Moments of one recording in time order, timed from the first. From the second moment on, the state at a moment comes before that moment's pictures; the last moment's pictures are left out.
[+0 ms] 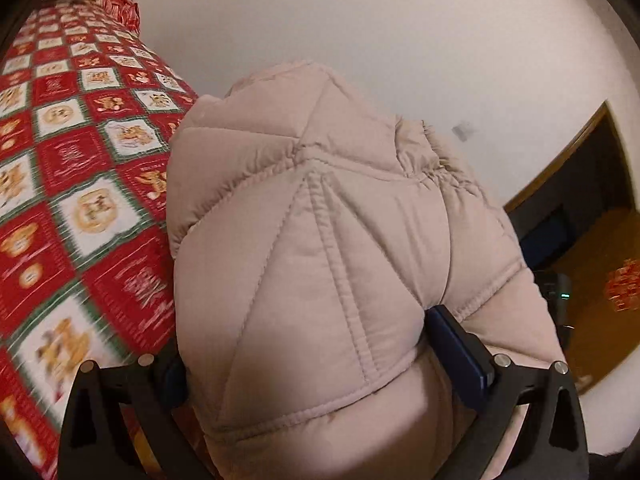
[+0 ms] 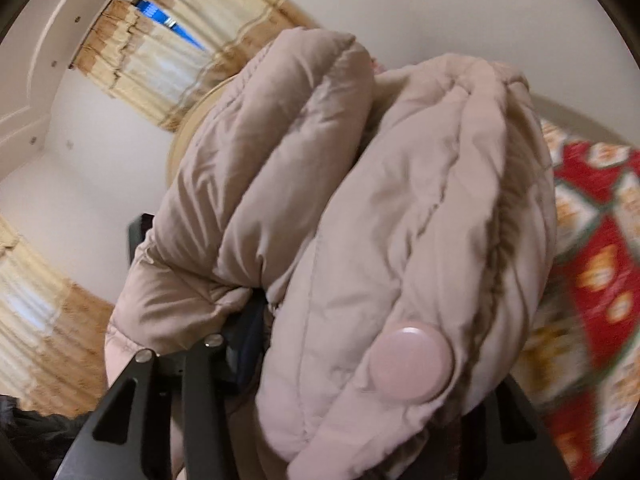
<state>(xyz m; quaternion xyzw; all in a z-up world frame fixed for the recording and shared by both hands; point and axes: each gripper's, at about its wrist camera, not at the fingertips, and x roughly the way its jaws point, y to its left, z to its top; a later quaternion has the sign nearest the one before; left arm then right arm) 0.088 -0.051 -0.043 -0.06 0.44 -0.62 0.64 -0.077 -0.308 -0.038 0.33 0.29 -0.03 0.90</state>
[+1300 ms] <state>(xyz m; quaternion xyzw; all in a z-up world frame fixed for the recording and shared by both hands) 0.069 -0.094 -0.064 0.12 0.36 -0.41 0.83 -0.045 -0.291 -0.072 0.16 0.31 -0.19 0.92</state>
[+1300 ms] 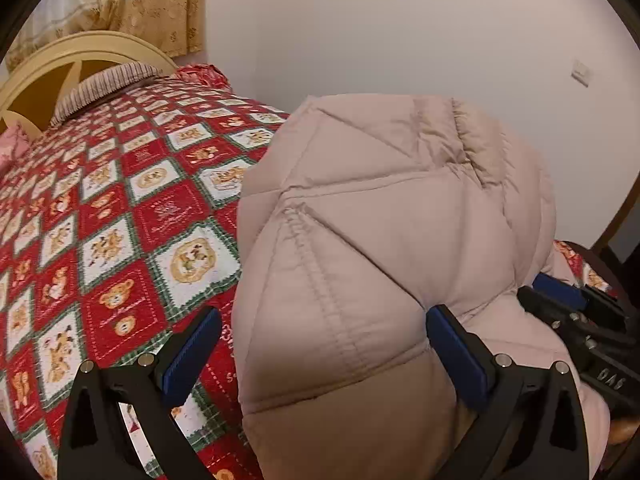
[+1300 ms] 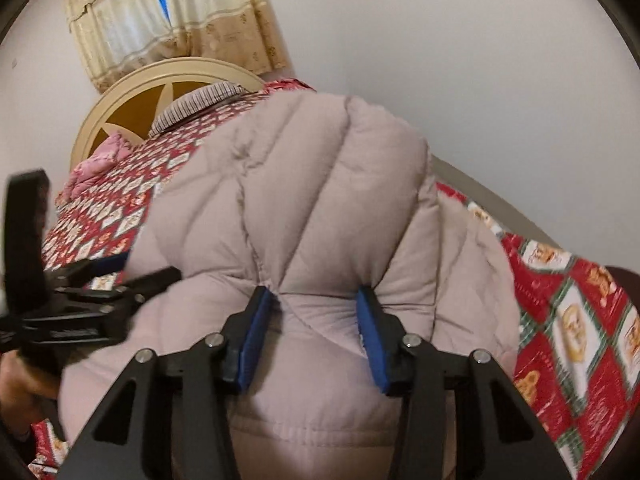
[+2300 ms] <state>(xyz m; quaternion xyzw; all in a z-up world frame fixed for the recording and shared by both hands) -0.043 0.005 0.005 0.16 0.25 -0.36 0.88 -0.145 -0.217 -0.014 0.13 0.27 -0.25 0.92</state>
